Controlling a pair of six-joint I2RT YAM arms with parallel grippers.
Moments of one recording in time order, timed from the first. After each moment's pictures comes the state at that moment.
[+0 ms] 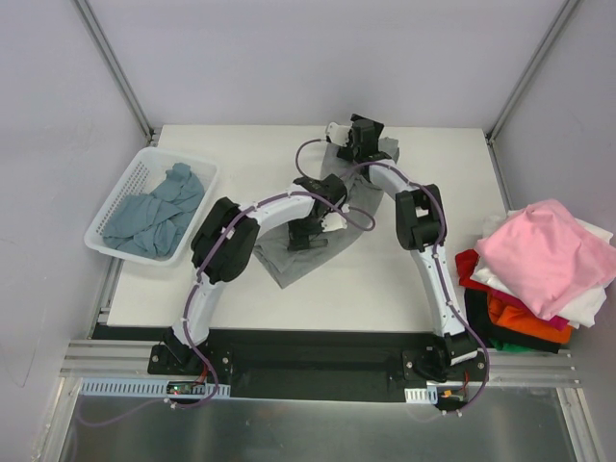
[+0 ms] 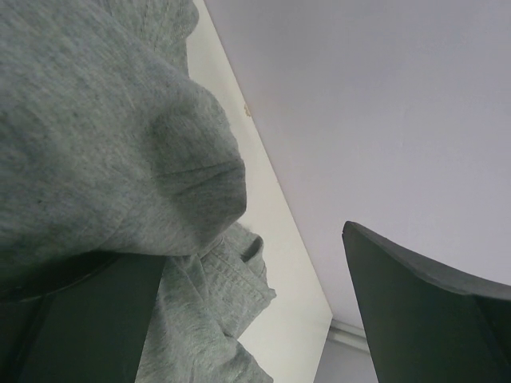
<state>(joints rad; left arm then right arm) -0.74 2.21 1.73 -1.00 -0.22 0.63 0.35 2.67 2.23 0.02 0.27 -1.11</state>
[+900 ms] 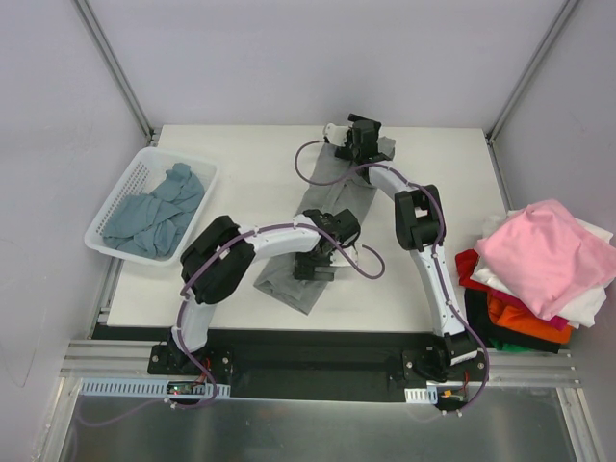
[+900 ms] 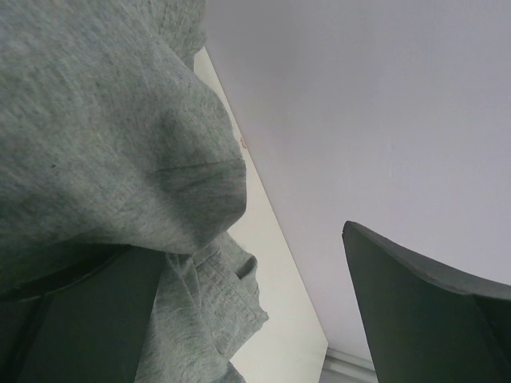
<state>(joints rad) -0.94 2.03 1.44 -0.87 -0.22 0.67 0.34 2.69 2.23 0.10 0.22 -1.15</state>
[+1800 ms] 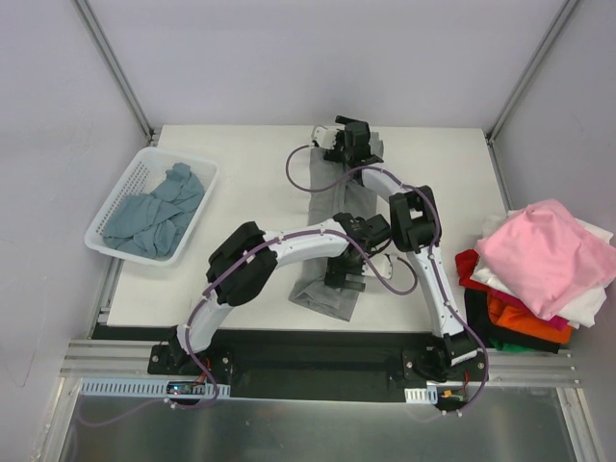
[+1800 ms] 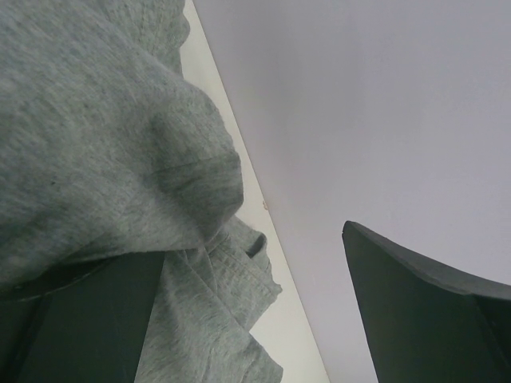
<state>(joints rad) -1.05 2.19 1.72 -0.94 -0.05 0.71 0.39 2.69 2.23 0.13 0.11 -1.15</state>
